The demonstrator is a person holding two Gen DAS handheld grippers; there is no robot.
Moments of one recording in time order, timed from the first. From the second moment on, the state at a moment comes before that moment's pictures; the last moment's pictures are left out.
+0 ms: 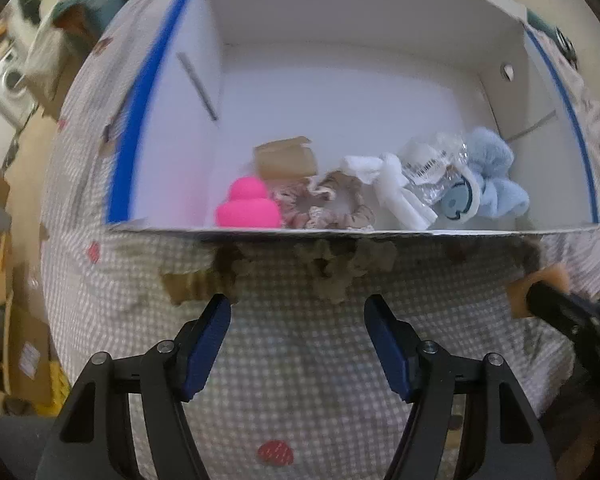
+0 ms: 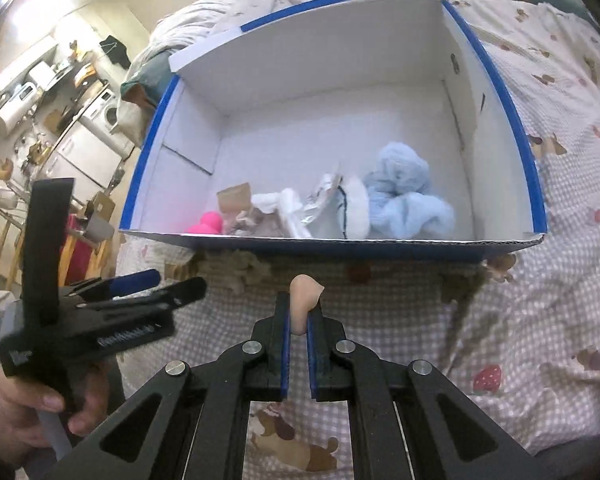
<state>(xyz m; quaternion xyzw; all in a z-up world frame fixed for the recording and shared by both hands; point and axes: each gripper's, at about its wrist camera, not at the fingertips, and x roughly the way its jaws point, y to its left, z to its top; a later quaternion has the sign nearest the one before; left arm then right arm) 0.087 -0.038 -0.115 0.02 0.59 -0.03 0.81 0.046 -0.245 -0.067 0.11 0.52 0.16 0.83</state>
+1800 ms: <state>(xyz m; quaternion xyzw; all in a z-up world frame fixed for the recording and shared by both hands) 0.043 -0.023 -0.048 0.02 0.53 0.00 0.85 0.044 -0.221 -0.046 0.07 0.50 0.18 0.85</state>
